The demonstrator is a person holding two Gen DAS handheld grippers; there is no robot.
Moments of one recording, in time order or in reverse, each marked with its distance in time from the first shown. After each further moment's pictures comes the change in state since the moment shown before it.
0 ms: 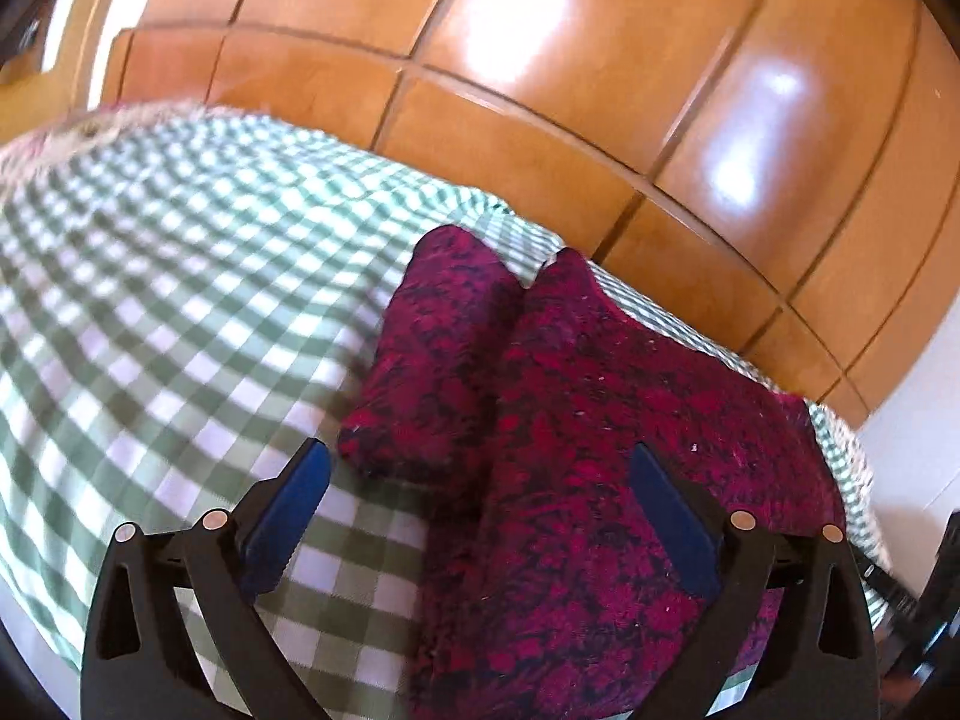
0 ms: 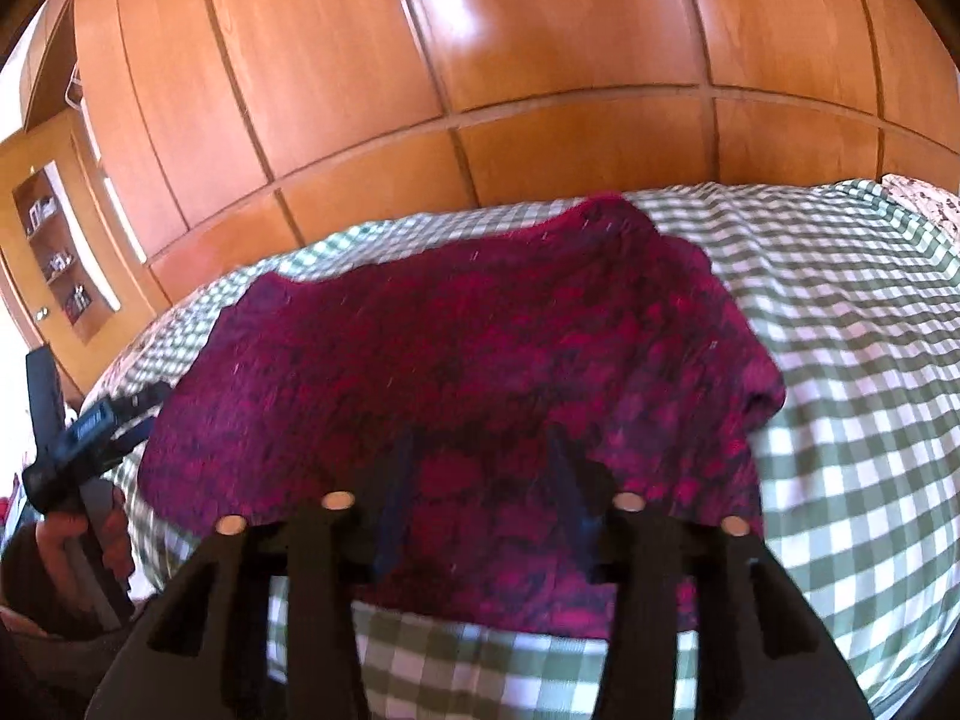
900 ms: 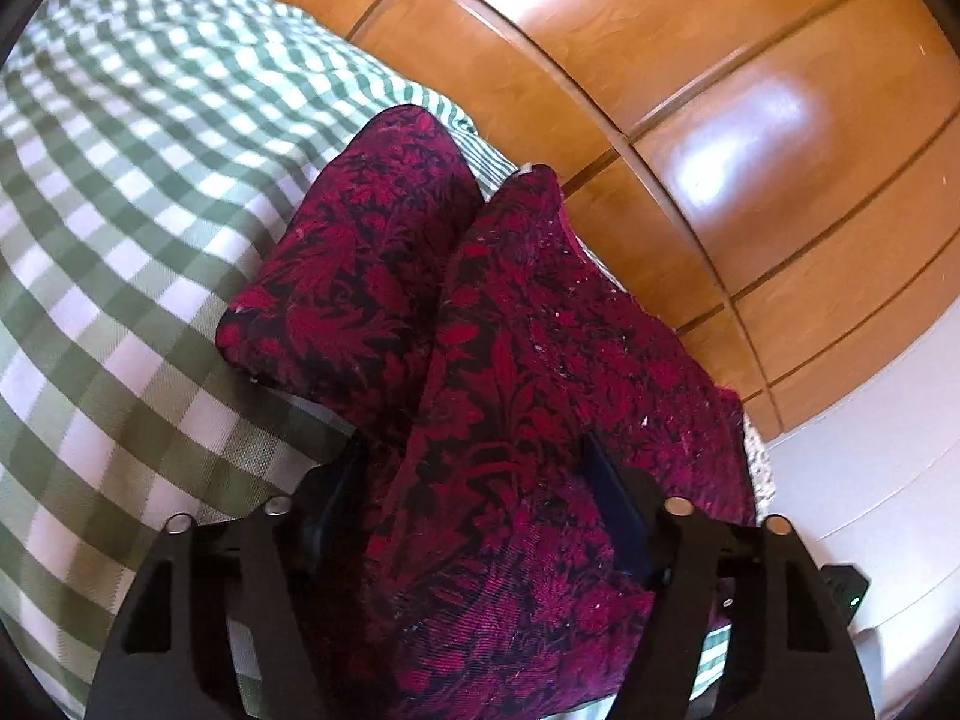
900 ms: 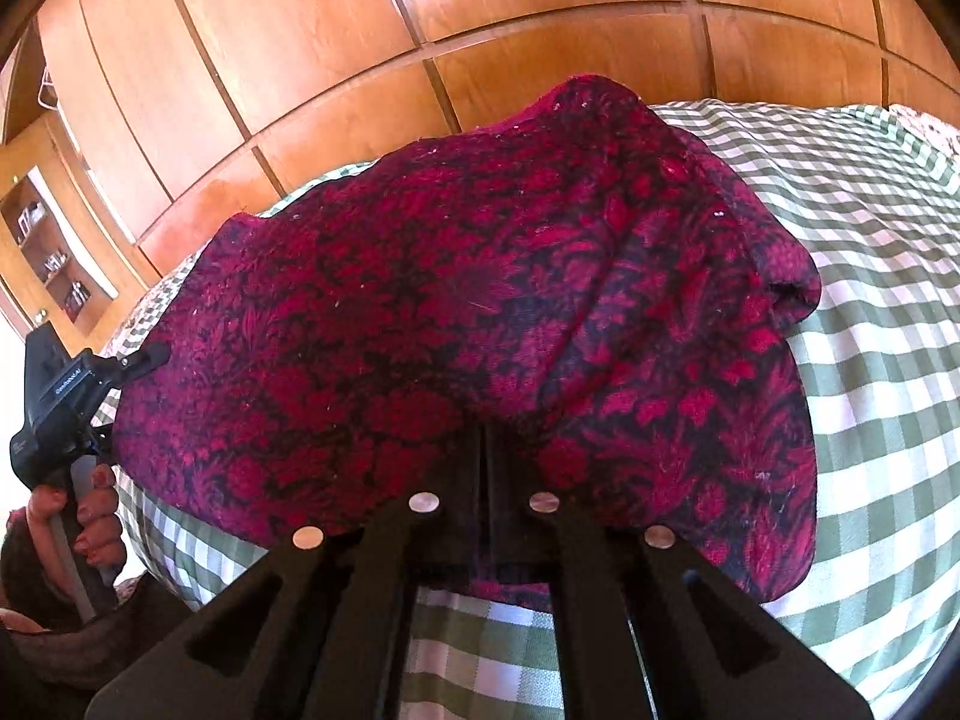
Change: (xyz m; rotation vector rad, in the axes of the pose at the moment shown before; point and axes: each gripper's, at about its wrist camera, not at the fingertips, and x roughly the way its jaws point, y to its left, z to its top) left arm 0.031 0.000 -0.014 -0.204 0.171 -0.223; right arm 0.033 -0.022 -0.021 0.080 0.116 0.026
